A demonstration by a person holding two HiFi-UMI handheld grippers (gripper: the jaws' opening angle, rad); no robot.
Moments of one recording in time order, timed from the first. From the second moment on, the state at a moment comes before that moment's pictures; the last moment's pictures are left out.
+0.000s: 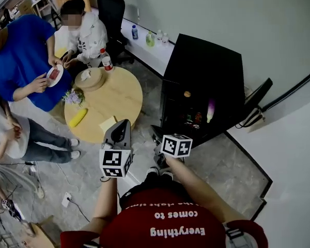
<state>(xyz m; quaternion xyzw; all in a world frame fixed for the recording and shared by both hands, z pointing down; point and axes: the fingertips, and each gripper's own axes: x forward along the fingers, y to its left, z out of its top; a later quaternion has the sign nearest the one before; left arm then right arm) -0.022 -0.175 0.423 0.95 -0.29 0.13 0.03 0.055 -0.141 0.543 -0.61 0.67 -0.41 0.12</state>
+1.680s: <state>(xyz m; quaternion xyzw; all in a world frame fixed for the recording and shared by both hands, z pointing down) 0.220 0.003 0.489 0.98 0.01 0.20 -0.03 0.276 0.015 0.517 -0.84 0.48 -0.26 0.04</state>
